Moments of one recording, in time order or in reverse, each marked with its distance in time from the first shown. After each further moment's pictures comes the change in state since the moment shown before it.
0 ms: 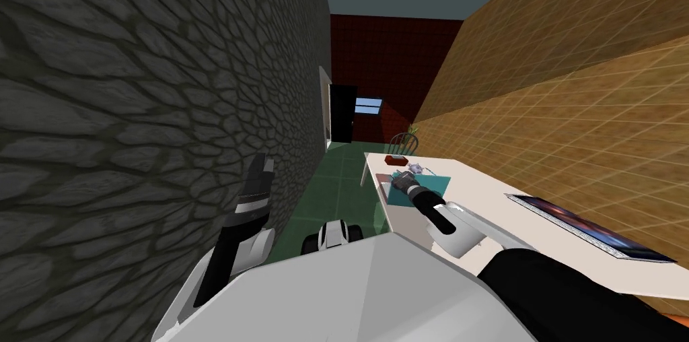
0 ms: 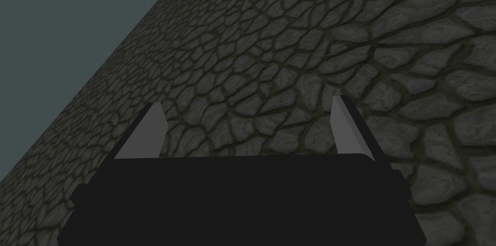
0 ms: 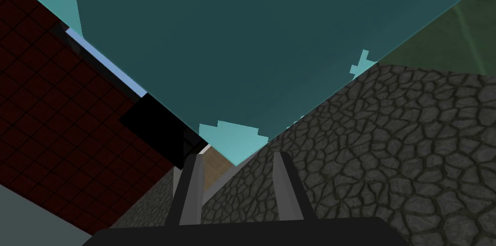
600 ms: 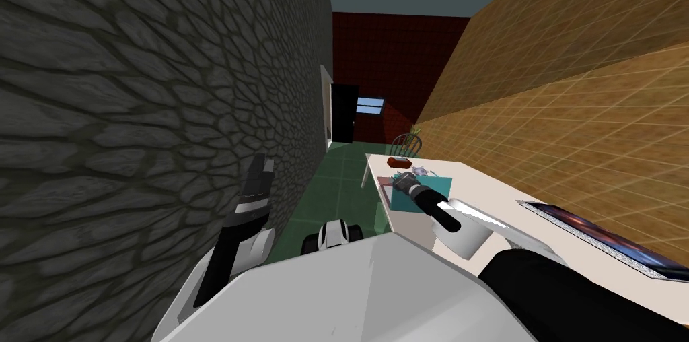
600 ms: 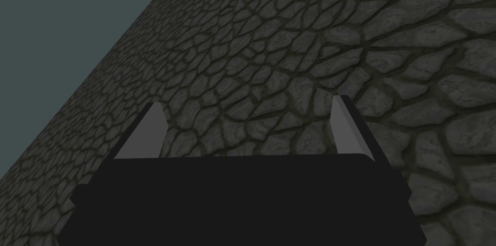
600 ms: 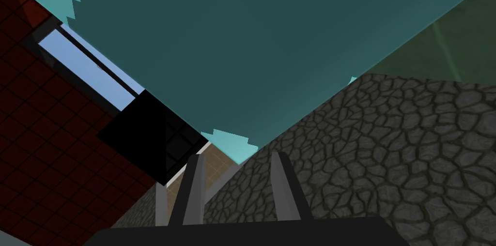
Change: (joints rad) left arm 0.000 0.000 0.000 0.000 0.000 0.000 0.000; right arm 0.039 -0.089 -0.059 -0.025 -0.126 0.048 -0.006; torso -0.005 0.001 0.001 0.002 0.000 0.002
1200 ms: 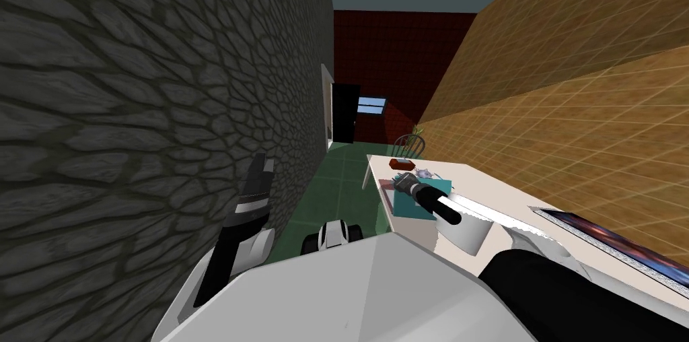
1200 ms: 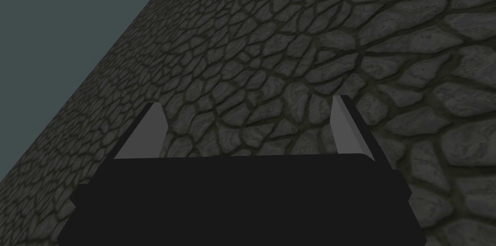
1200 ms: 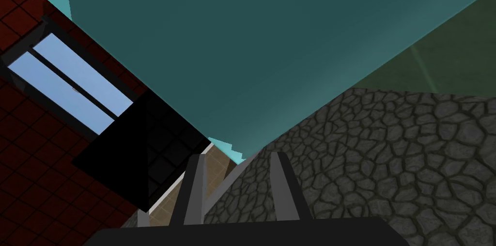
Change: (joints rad) left arm 0.000 0.000 0.000 0.000 0.000 0.000 0.000; right arm 0.020 -0.100 -0.063 0.001 -0.163 0.057 -0.004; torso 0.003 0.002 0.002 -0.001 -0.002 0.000
